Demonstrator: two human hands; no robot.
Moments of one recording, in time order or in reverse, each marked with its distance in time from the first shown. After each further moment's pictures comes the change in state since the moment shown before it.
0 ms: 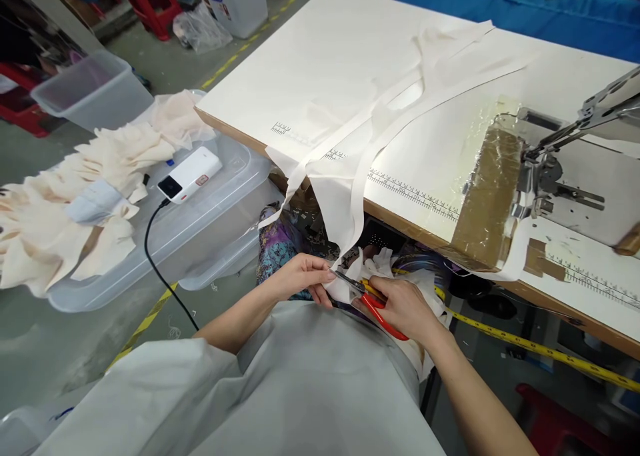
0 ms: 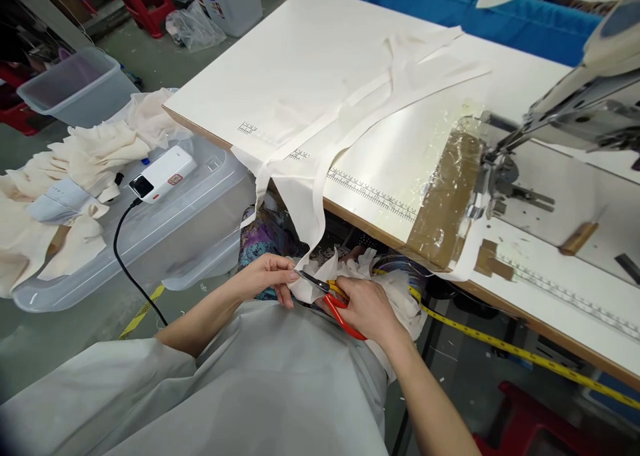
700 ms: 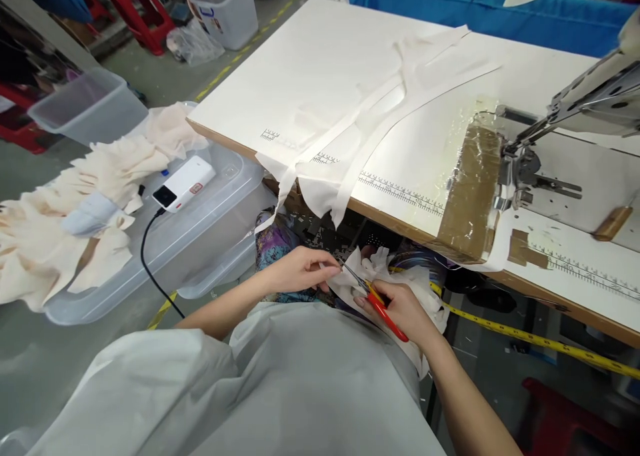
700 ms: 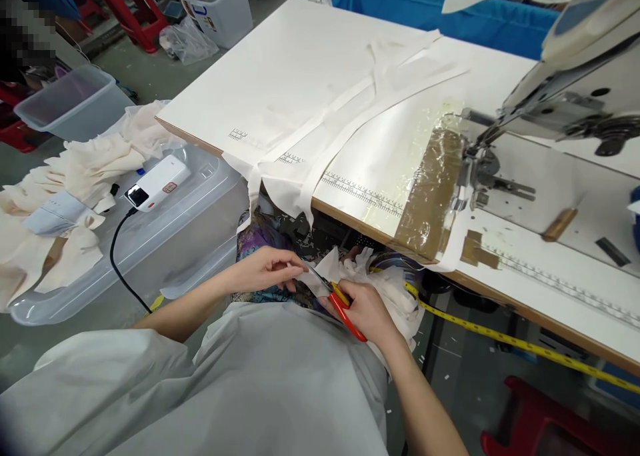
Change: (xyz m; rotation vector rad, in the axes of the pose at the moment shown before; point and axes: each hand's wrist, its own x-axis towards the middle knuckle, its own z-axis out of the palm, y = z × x) left_hand 0.004 0.029 0.002 0.734 -0.005 0.269; right_hand -0.014 0.012 0.019 0.309 0.137 0.032
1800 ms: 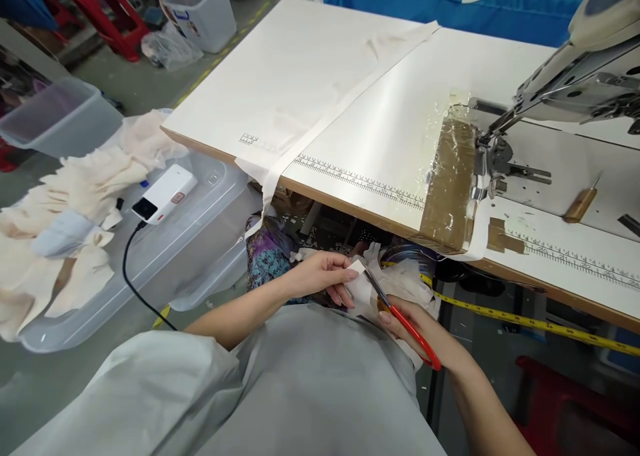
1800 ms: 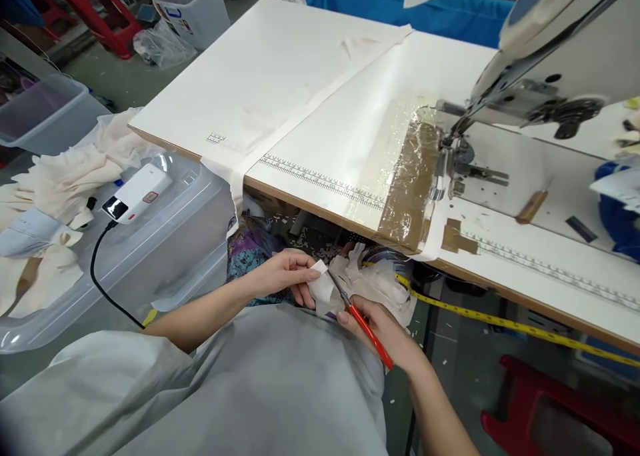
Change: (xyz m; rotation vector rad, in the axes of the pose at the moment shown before) left_hand 0.037 0.010 0.033 -0.654 -0.201 -0.183; right_hand -0.045 0.011 -0.021 0.406 -0.214 0.173
